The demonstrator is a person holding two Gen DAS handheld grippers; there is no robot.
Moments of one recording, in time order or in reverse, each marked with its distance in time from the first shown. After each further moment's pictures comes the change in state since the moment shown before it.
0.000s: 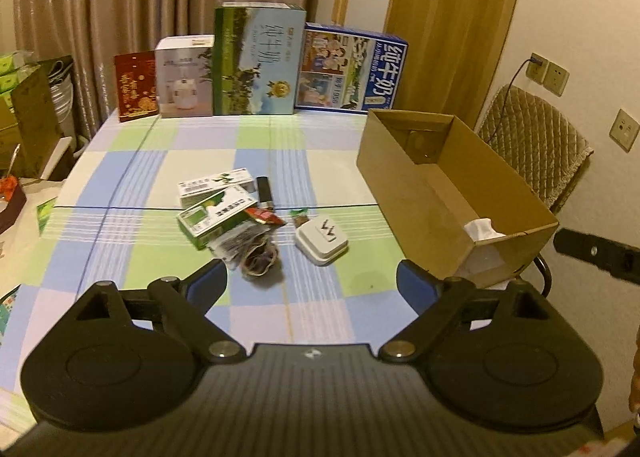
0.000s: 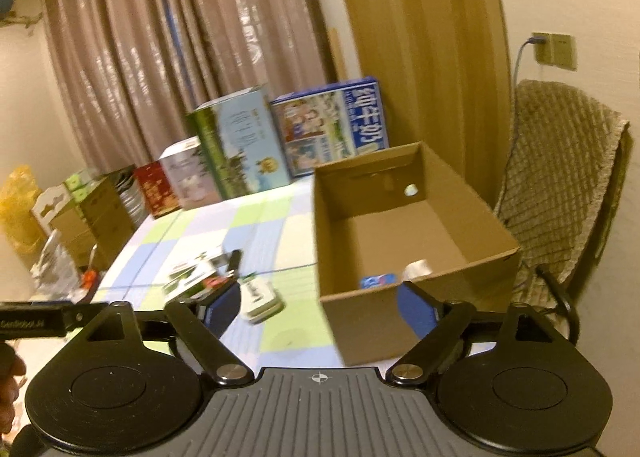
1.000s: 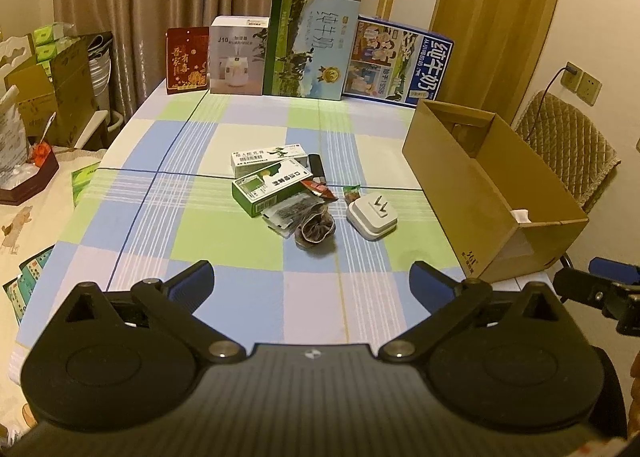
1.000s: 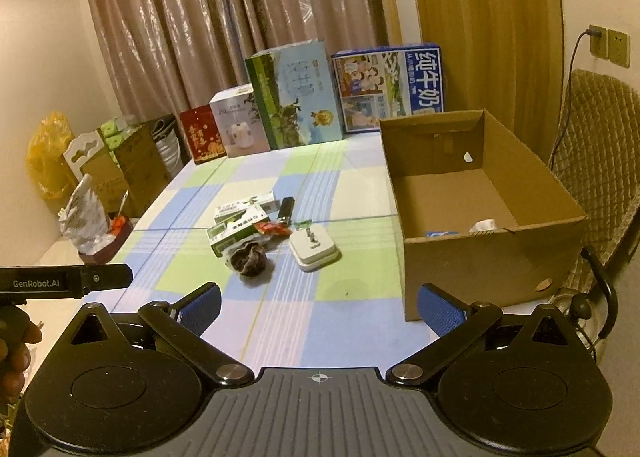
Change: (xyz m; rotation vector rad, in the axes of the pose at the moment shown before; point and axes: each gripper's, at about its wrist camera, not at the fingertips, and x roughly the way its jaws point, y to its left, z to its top) left arm -0.015 0.044 -0.032 -0.076 0.022 0.073; right arm 0.020 0.050 -0.033 -0.078 0.108 0.070
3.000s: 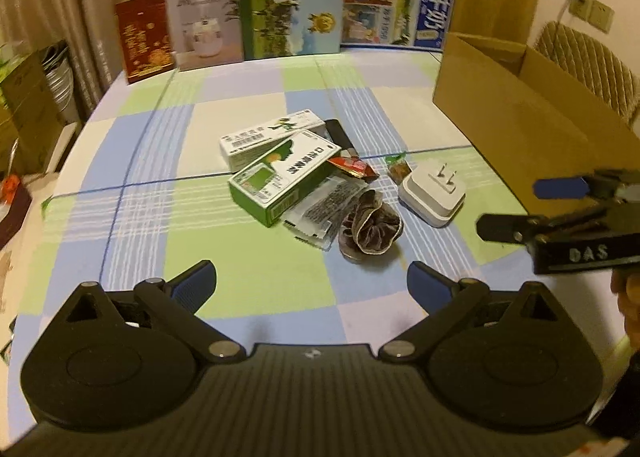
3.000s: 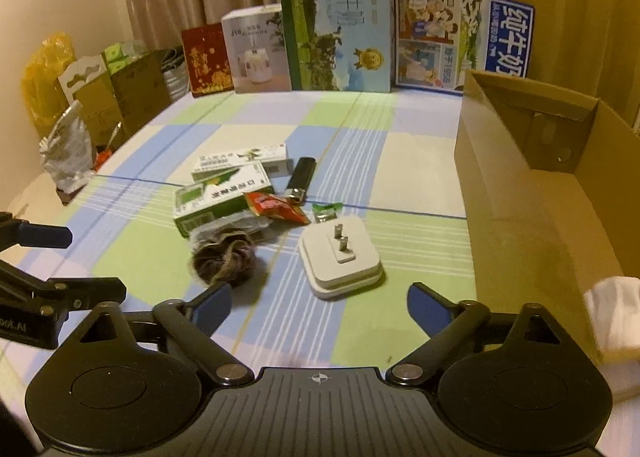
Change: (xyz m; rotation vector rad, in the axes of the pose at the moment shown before) left arm 0.150 0.038 0.018 0.202 0.098 -0.023; right arm 0.214 0.012 0.016 -0.167 0.155 0.015
